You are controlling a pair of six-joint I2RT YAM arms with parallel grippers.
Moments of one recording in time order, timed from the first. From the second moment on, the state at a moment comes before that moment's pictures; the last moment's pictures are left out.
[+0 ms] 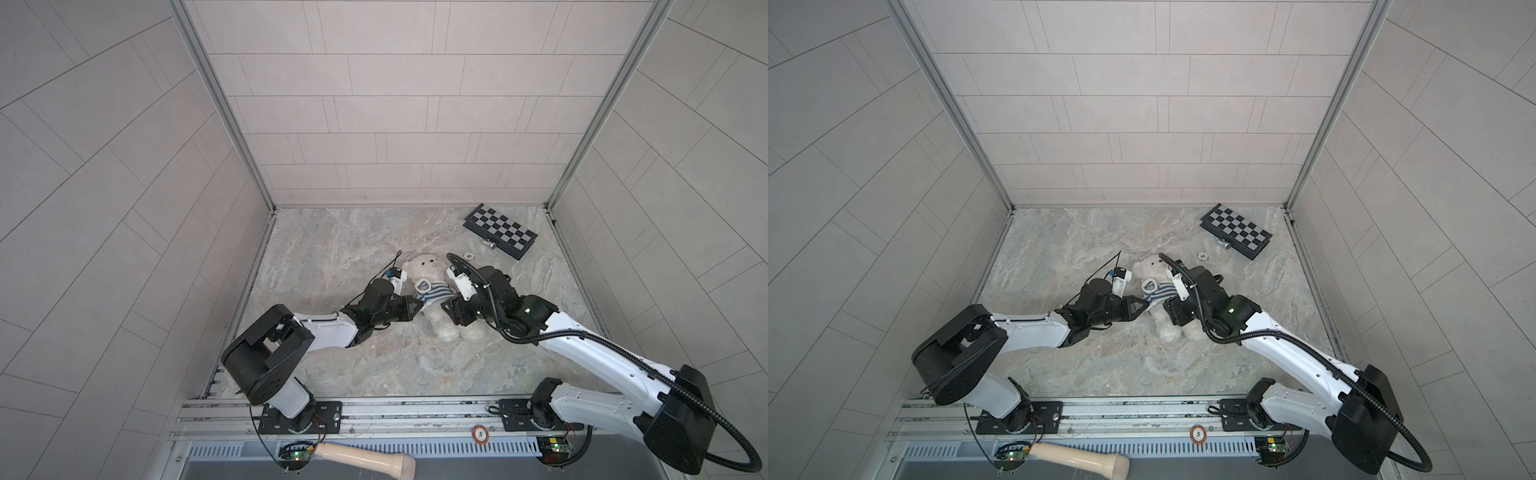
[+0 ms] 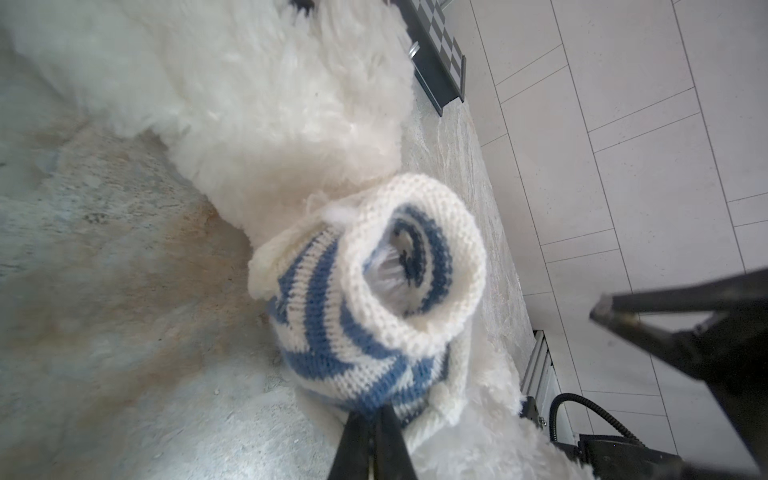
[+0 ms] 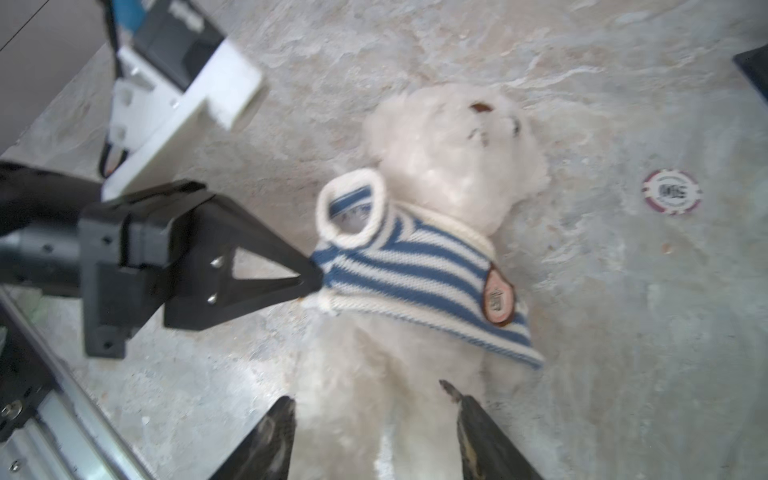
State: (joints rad) left arm -0.72 1.56 0.58 0.49 0.32 -0.79; right arm 0.73 1.09 0.79 -0.49 0.00 0.23
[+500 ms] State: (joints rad) left arm -0.77 1.56 0.53 0.55 0.30 -0.84; right arm 0.79 1.18 0.60 -0.28 0.05 0.38
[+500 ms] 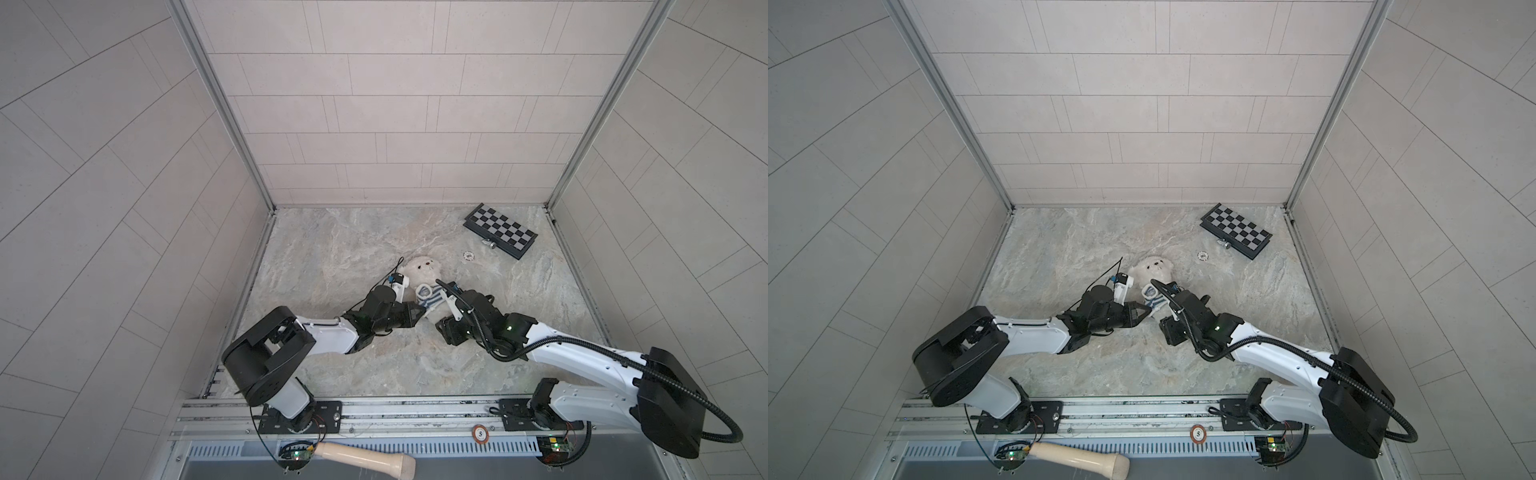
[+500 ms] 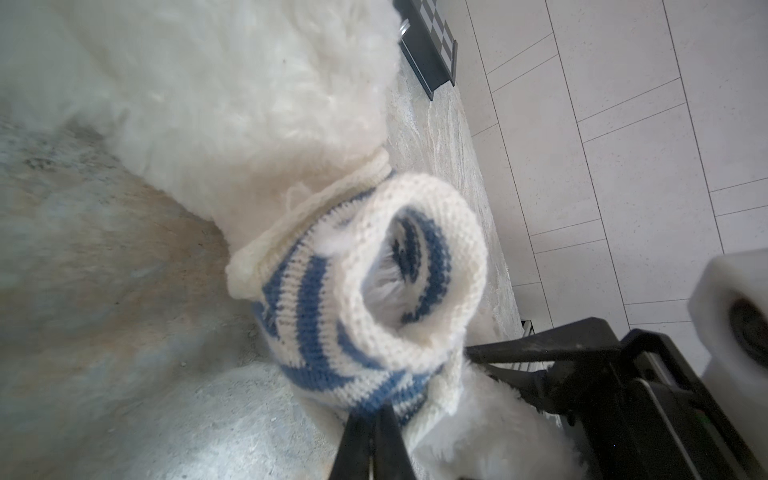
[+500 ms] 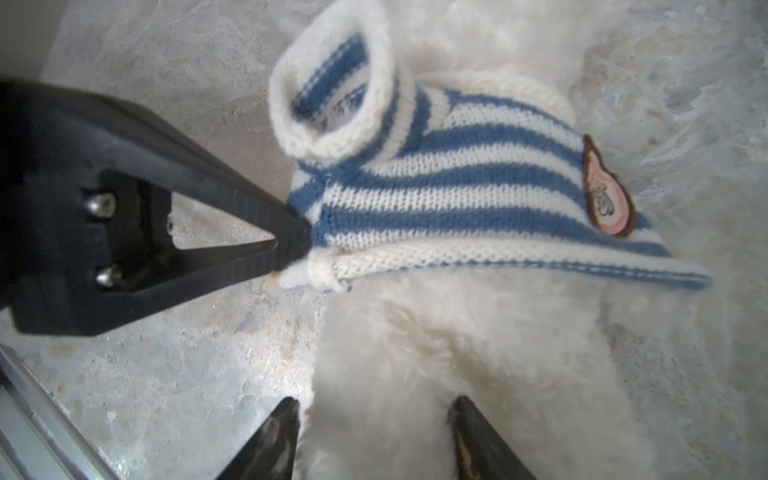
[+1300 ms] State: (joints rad) left arm -0.83 1.33 0.49 0.35 0.22 -0.69; right arm 0.74 1.31 0.59 -0.20 -0.02 0.42
